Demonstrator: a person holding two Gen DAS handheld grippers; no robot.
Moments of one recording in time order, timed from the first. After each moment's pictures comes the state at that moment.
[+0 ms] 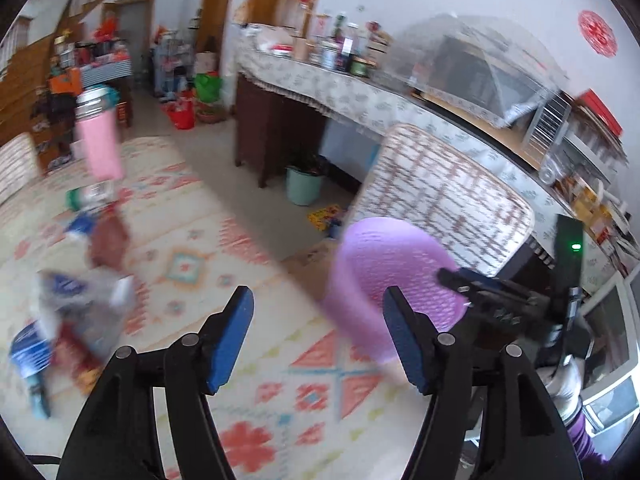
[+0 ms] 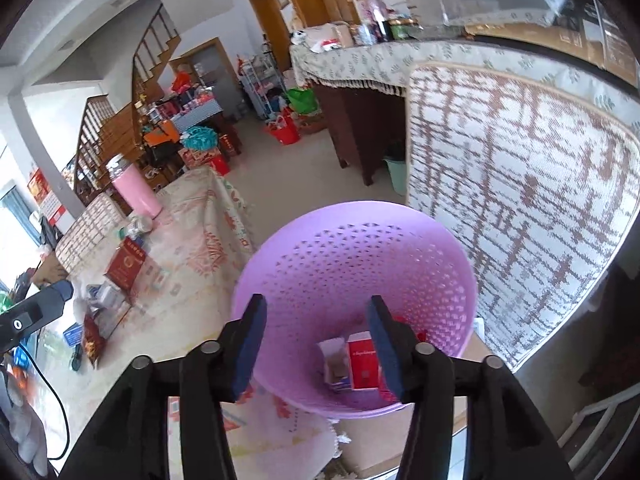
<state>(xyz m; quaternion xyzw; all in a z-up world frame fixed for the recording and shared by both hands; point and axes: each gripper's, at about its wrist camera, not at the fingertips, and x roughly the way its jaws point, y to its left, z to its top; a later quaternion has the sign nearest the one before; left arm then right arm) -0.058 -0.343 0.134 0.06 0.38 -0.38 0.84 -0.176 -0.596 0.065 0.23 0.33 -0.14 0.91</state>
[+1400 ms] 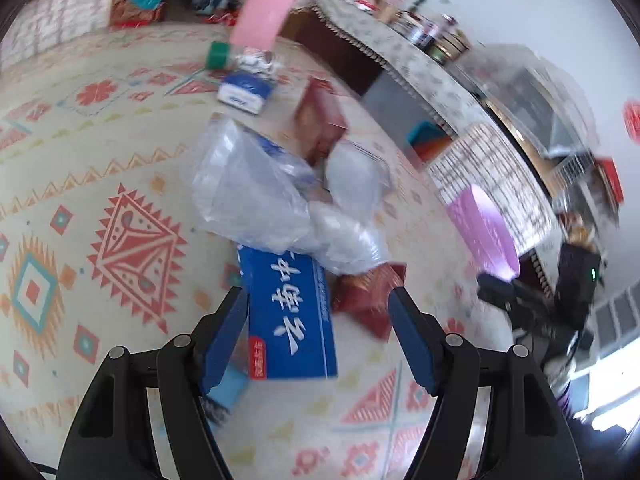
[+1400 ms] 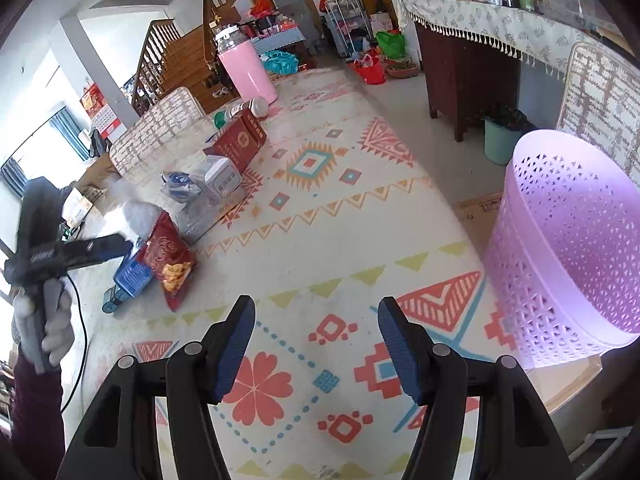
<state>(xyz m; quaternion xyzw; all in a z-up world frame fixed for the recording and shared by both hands) 0.065 -0.125 0.049 -0.03 0.50 -0.38 0.78 -0.096 -0.412 0.023 0.19 0.42 0.01 0.89</state>
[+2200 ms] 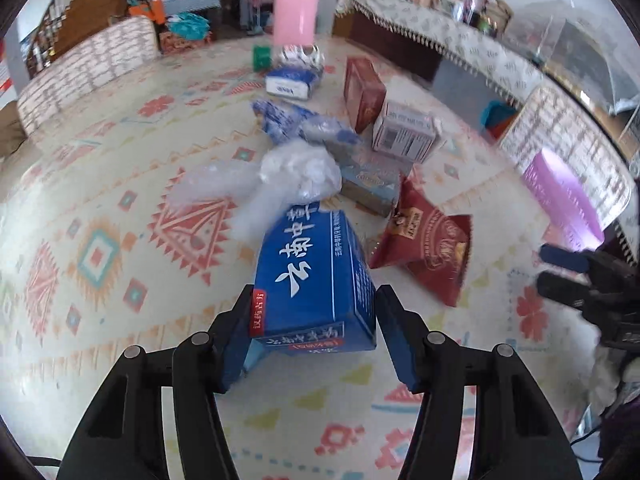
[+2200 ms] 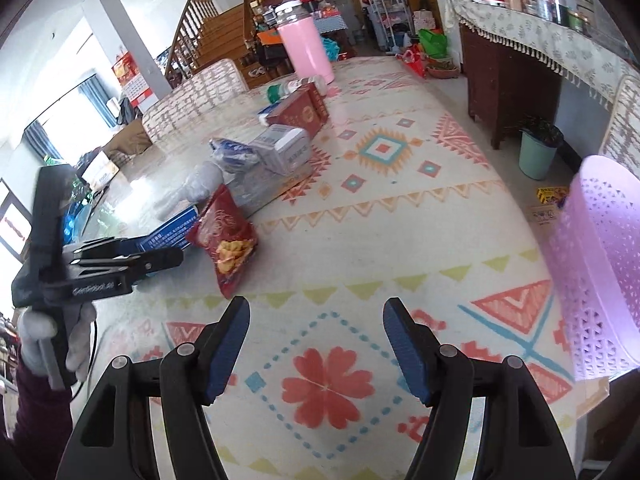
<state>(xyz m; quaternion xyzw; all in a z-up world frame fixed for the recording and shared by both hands) 0.022 -0.135 0.040 0.07 0.48 -0.25 0.84 -0.081 -0.360 0.026 0.15 0.43 0.07 0.89</state>
